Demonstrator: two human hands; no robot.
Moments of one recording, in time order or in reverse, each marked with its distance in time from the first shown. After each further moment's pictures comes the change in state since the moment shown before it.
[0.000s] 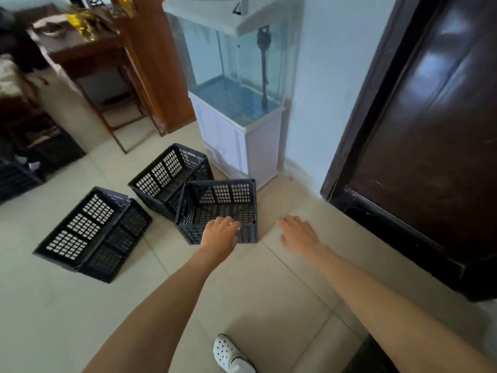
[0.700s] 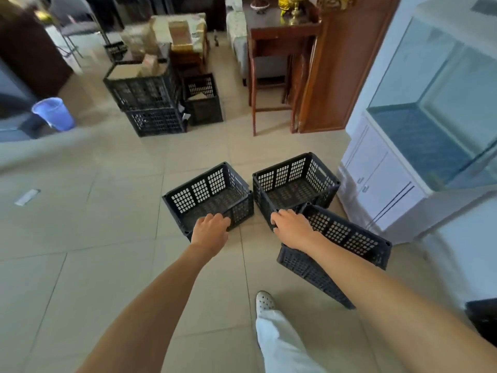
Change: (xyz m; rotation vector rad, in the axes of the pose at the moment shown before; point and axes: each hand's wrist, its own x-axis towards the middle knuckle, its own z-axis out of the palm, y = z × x) left_hand -0.081 -0.464 0.020 -0.131 -0.010 -0.650; right_hand 0.313 -0.441 -0.003 -0.191 -0.142 -0.664
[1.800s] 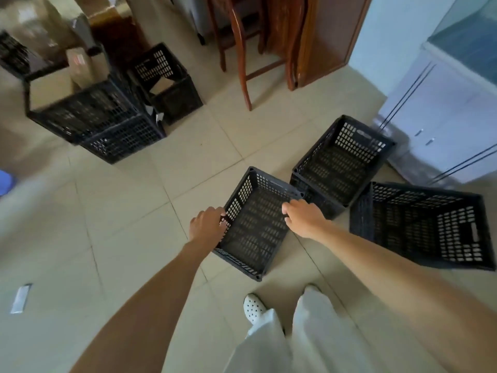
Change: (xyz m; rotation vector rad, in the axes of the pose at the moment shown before) left_hand 0.368 -0.391 -0.018 -0.134 -0.185 0.086; right_hand 0.444 -0.139 -0.012 0.227 -0.133 0.375
